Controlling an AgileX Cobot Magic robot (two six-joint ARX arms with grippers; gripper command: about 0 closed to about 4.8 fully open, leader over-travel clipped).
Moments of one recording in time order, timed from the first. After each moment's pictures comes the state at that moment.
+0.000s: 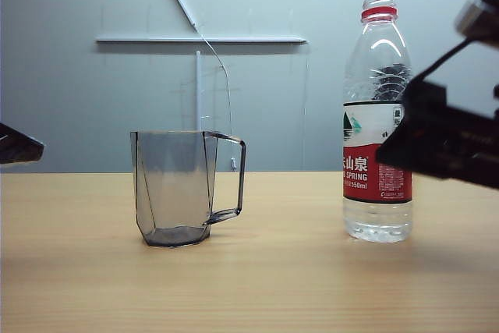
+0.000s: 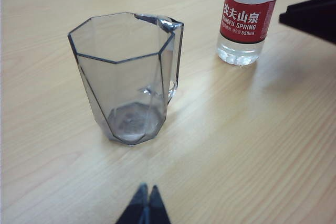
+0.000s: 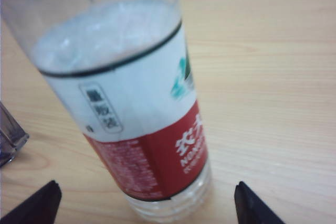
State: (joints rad) left arm -0.72 0.16 0.01 -0.09 0.02 0.03; right arm 0.68 1.25 0.00 1.05 0.37 0.26
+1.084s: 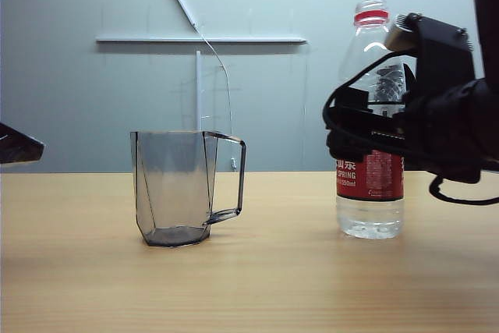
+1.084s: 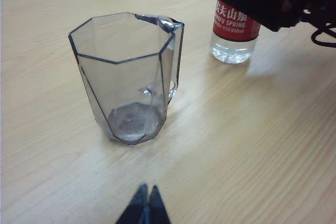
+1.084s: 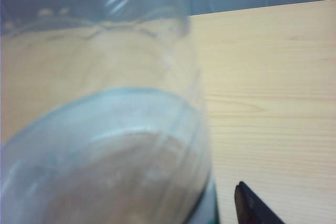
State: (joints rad) left arm -0.72 0.16 0.01 -0.09 0.02 0.03; right arm 0.62 1.66 0.24 1.32 0.39 0.20
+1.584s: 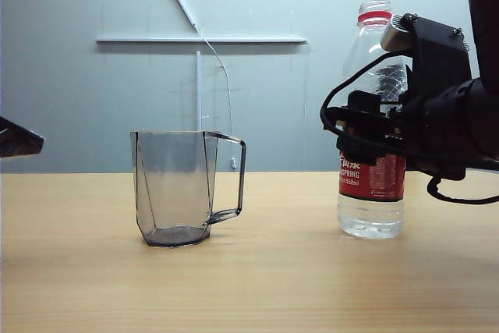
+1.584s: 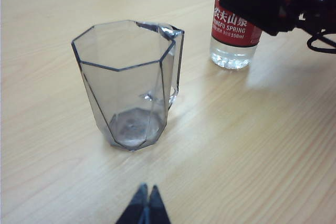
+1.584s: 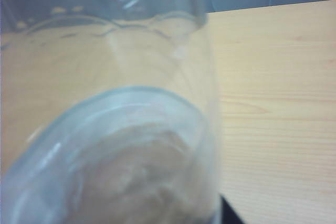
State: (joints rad) left arm -0.72 0.15 0.01 -0.09 0.02 0.03; right arm 0.62 1.66 0.25 1.31 0.38 0.20
